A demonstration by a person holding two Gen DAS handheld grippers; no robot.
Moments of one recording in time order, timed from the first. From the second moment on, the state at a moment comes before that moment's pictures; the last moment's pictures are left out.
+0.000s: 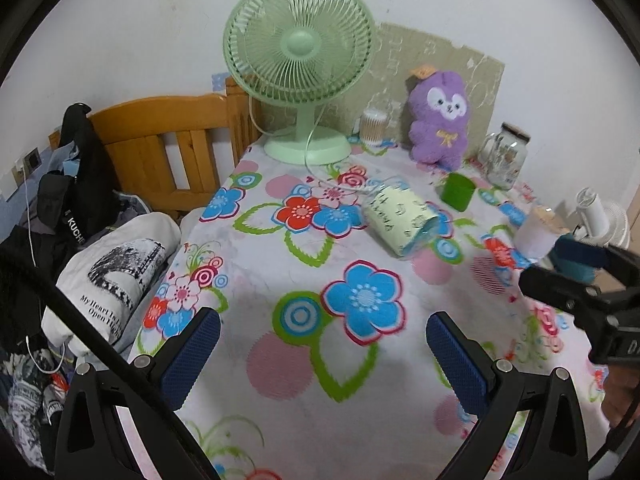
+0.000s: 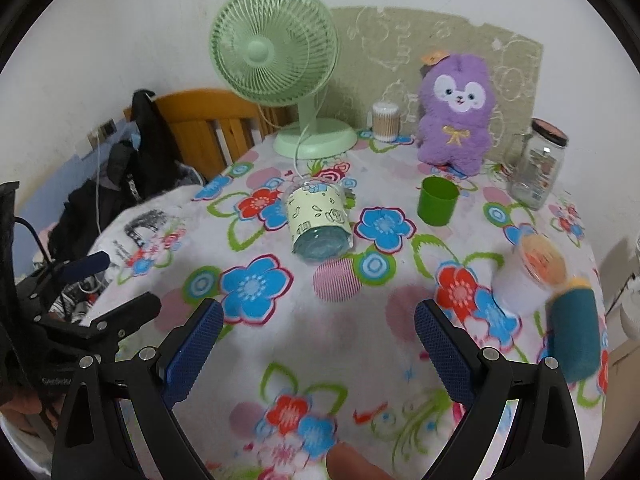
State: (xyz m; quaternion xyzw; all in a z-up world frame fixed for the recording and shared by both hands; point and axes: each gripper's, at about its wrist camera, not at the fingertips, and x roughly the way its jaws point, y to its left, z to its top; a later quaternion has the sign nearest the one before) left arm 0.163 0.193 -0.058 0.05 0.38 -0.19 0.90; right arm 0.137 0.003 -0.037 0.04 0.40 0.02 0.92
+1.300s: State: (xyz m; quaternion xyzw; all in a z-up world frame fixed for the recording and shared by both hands) left arm 0.126 0.221 -0.078 0.07 0.39 -0.23 0.89; right arm 0.084 0.031 -0.061 0.04 0.44 -0.01 0.89
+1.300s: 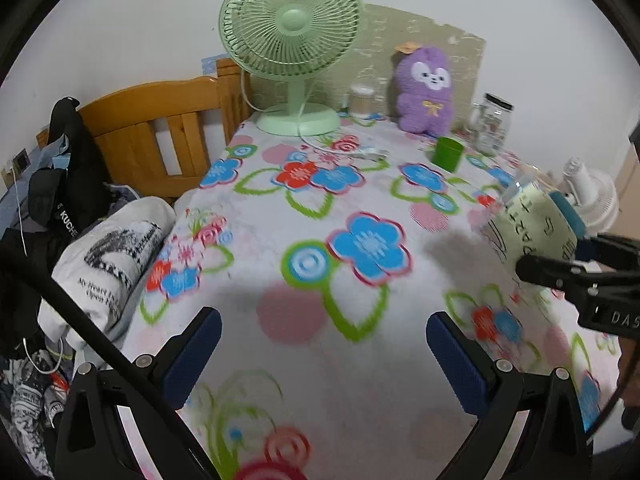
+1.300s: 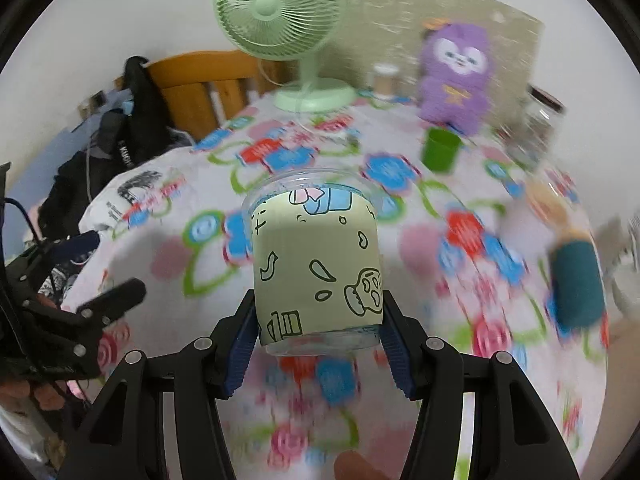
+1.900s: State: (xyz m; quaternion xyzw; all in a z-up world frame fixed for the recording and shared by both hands) left arm 0.063 0.186 -0.110 0.11 0.42 -0.28 0.86; right arm 0.002 0.013 -0.100 0.09 0.49 -0.10 0.86
